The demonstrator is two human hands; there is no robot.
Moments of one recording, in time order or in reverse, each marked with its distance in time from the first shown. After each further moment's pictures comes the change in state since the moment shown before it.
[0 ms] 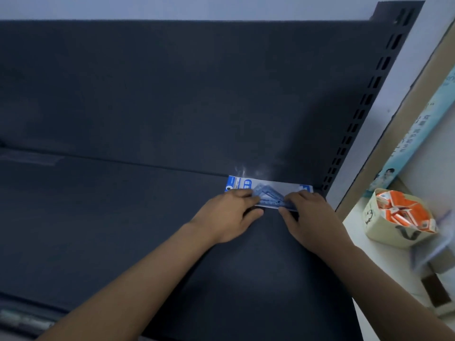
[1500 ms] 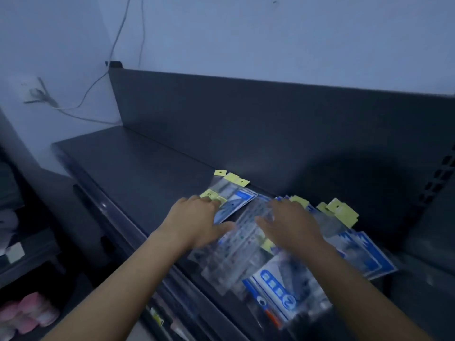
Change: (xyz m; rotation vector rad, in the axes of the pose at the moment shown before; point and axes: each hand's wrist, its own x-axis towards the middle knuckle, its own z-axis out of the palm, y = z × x) left_hand -0.449 -0.801 -0.292 0.322 0.021 -0.727; right_hand 0.306 -0.919 0.215 0.058 -0.263 -0.363
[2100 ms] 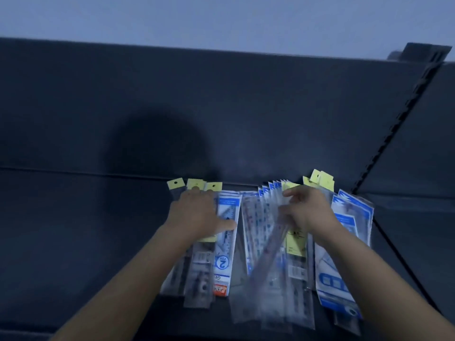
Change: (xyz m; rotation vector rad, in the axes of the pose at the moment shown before) left_hand 0.147 -0.057 0.035 -0.274 -0.170 0.432; right_hand 0.034 -0.029 0.023 0.754 0.469 0.883
